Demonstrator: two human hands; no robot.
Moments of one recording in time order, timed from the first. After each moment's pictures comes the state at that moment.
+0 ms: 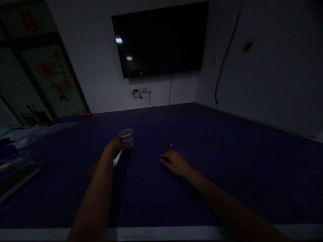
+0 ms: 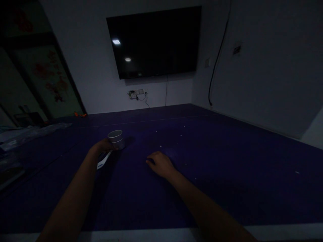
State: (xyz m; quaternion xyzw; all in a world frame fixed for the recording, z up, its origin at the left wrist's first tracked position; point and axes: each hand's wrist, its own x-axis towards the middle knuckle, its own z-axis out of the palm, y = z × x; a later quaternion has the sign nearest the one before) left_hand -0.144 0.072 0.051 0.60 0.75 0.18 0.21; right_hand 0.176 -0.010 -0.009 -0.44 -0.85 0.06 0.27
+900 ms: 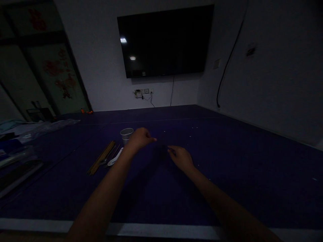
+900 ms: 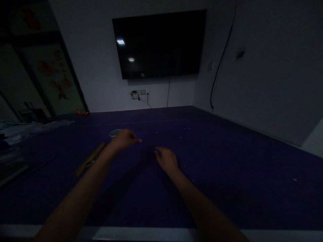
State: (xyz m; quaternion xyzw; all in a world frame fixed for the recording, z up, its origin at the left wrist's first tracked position) left_hand -0.013 -0.002 0.114 0.75 0.63 0.18 0.06; right_hand 0.192 -0.001 0.000 -0.57 -0.76 0.04 0.31
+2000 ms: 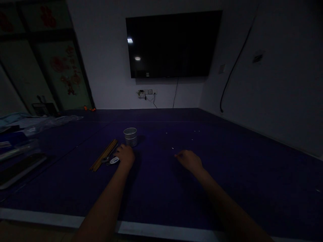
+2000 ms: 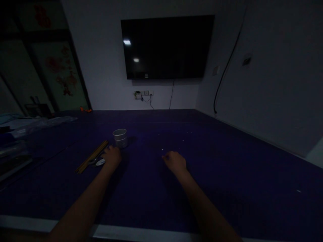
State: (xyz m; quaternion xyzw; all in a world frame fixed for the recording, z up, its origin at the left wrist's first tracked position) left_hand -0.055 0.003 0.018 0.51 0.85 0.11 -0.07; right_hand 0.215 -0.003 0.014 -0.67 -0.73 0.02 0.15
